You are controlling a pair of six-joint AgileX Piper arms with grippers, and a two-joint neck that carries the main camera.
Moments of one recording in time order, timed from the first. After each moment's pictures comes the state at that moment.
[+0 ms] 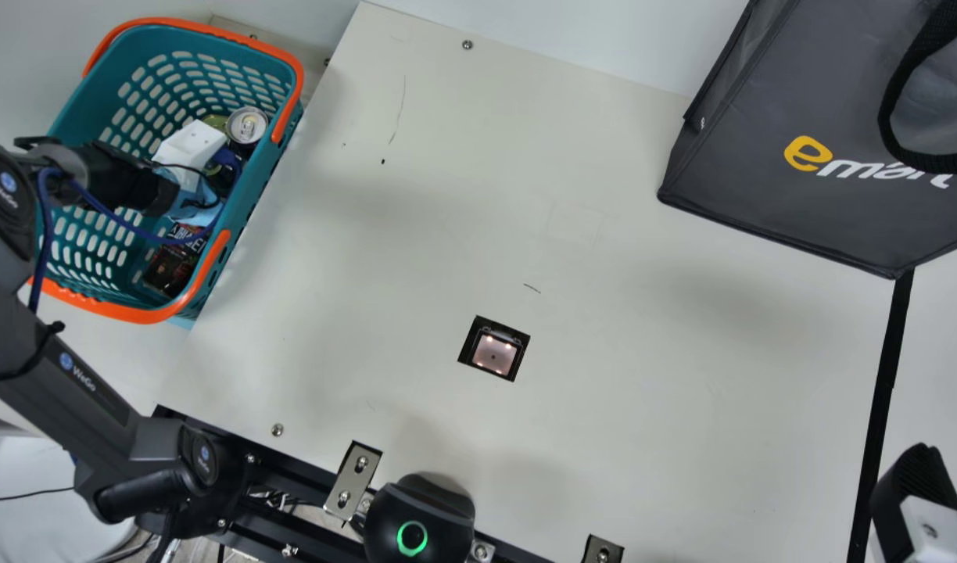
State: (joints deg) left arm 35.8 121.2 -56.1 -41.2 19.1 83.5; right arm 0.7 42.6 -69.8 -0.8 69.7 -2.3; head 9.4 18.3
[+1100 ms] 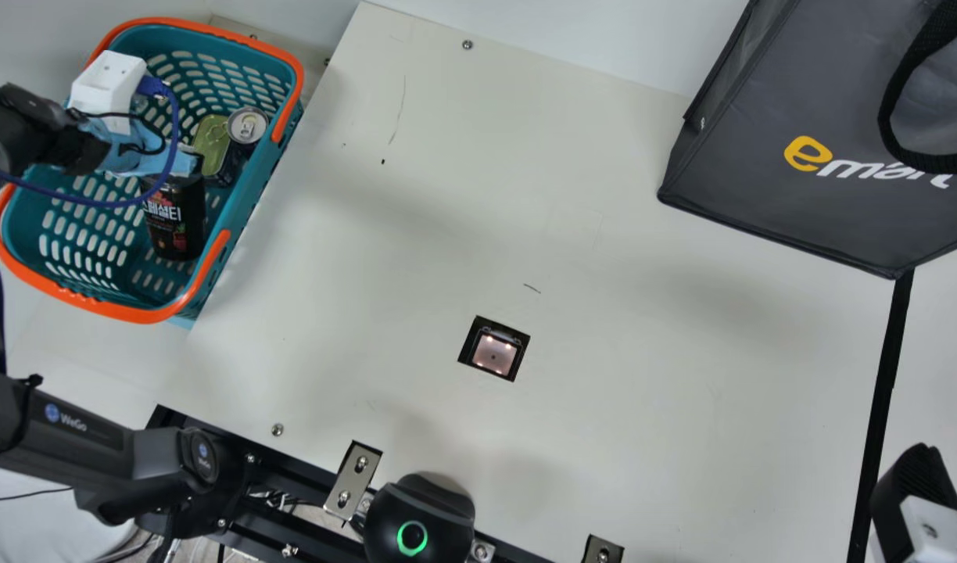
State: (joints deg) left arm 39.0 104.3 -60.6 -27.4 32.6 55.9; right arm 0.7 42.6 -69.8 -0.8 69.7 -2.3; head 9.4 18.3
